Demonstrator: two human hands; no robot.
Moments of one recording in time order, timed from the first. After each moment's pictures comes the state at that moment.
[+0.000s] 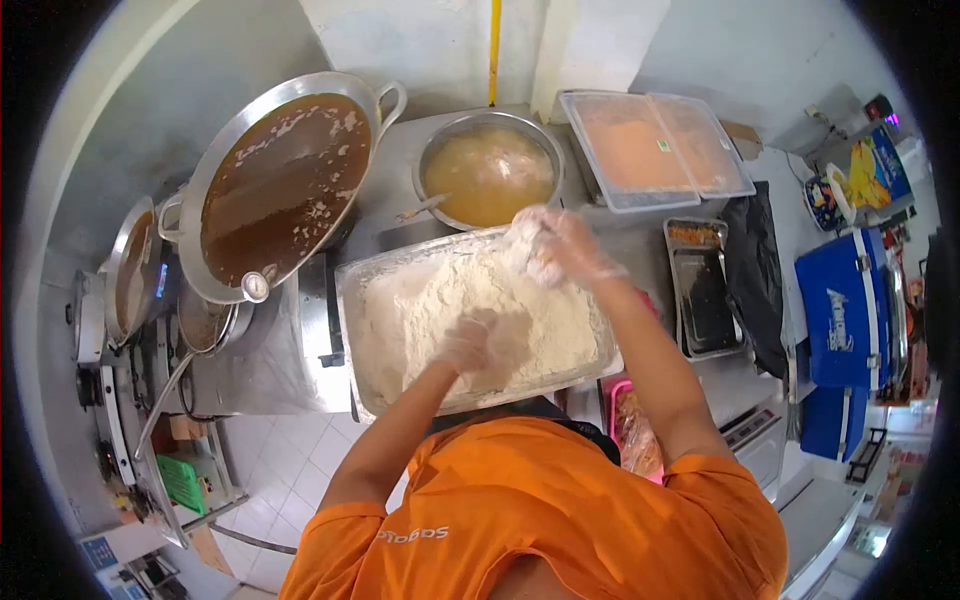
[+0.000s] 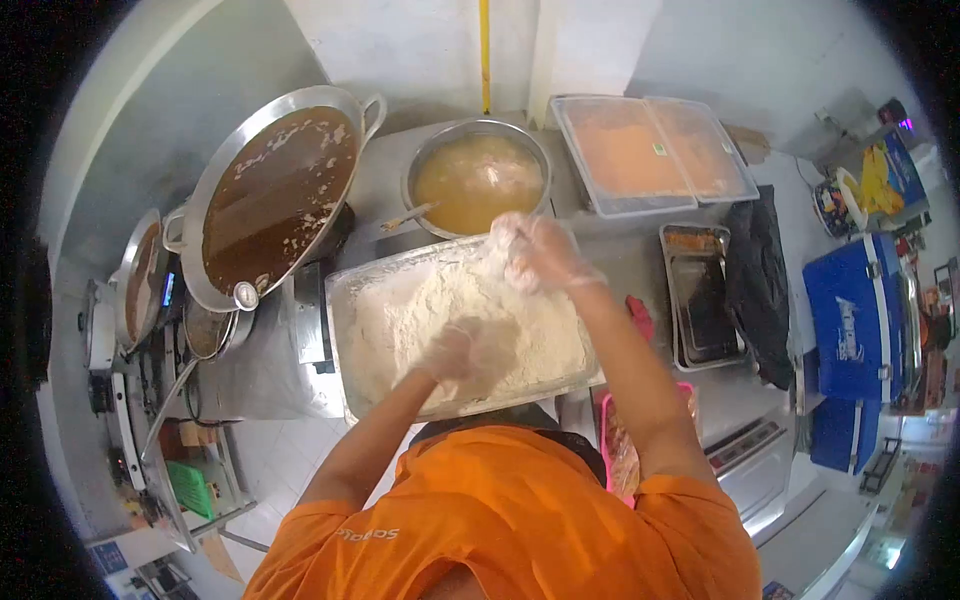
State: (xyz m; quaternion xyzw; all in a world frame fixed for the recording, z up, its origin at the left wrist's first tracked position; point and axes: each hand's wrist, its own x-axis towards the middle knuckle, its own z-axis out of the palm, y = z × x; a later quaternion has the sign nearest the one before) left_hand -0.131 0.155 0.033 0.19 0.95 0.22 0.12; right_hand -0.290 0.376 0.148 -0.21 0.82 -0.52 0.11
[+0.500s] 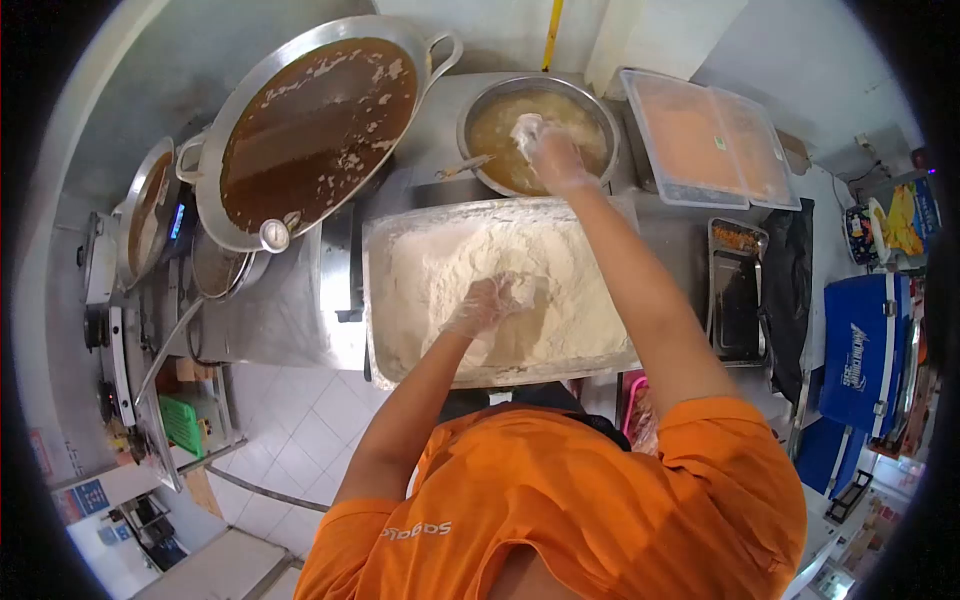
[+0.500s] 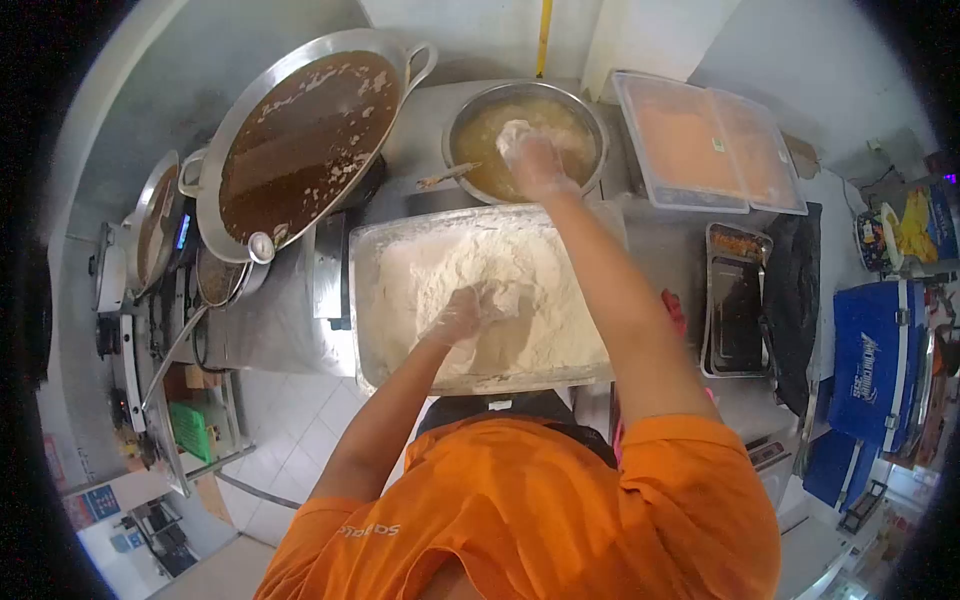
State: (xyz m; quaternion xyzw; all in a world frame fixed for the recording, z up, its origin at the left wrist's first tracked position) left_hand -0.147 0.129 -0.033 -0.04 0.81 0.56 0.19; right_hand -0.393 0.267 0.122 -0.31 0.91 -0.26 -0.15
